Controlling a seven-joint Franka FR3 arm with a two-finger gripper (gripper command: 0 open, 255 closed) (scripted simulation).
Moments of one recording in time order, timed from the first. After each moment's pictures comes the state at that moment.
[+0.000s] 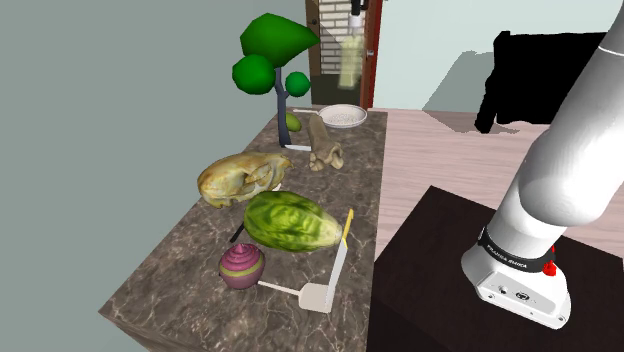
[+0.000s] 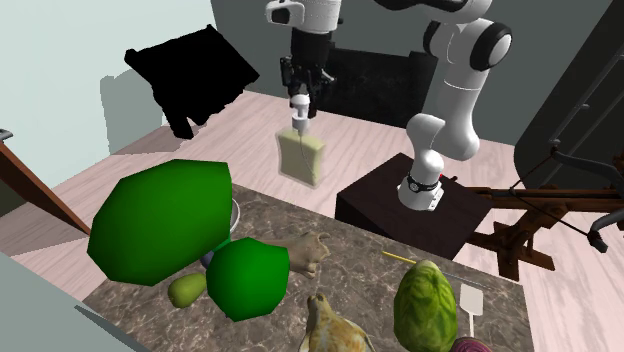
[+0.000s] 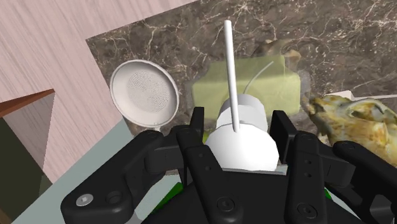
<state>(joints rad) 0.00 -0.04 -0.20 -1.39 -0.10 1.45 -0.36</state>
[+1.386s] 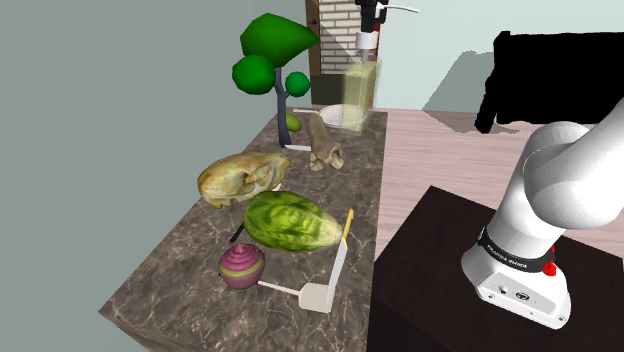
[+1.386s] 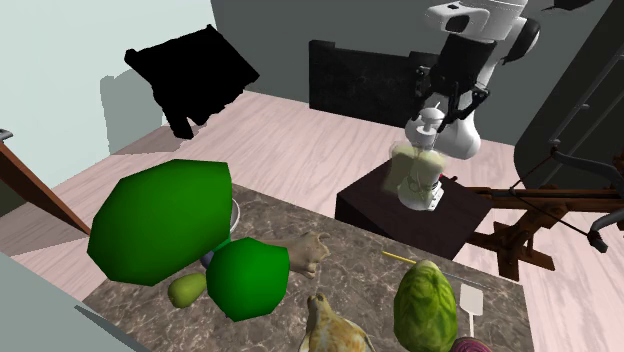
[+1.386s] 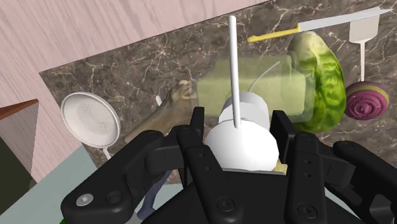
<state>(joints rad) 0.15 -0.53 0.12 -1.85 -0.07 1.38 0.09</state>
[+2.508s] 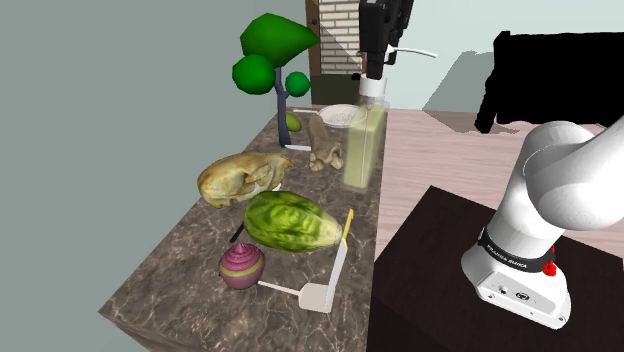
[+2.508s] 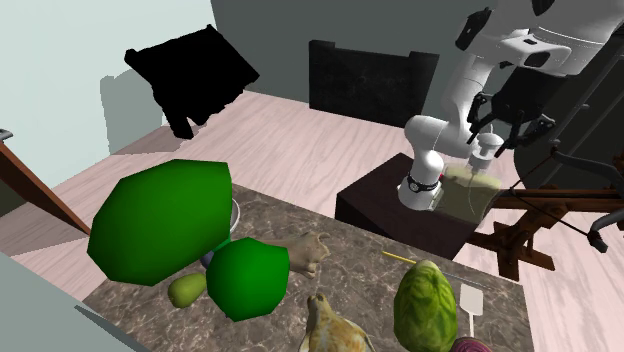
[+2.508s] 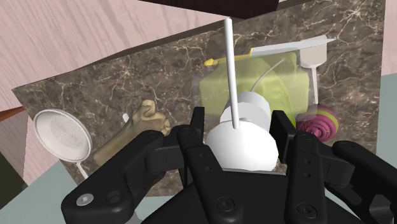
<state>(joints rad) 0.21 -0.66 0.30 -2.02 0.05 1.41 0.31</state>
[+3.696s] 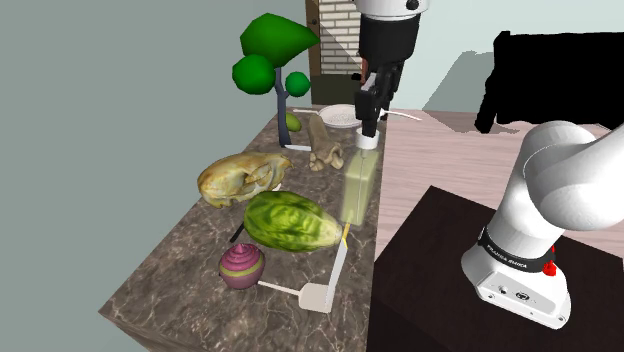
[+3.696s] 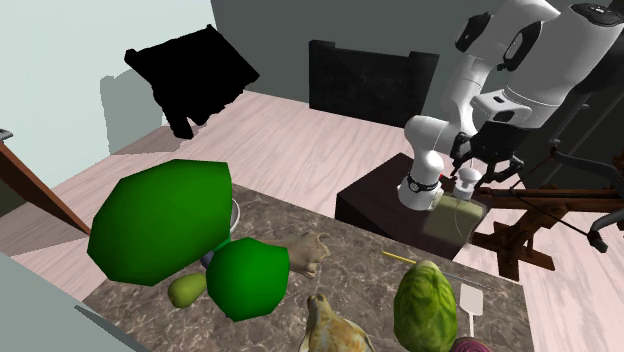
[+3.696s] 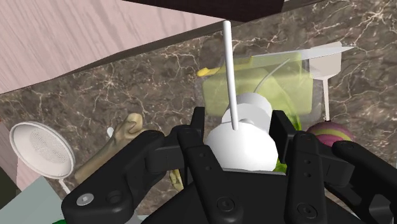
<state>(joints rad) 0.24 -0.74 0.31 -2.32 0.07 1.63 0.32</state>
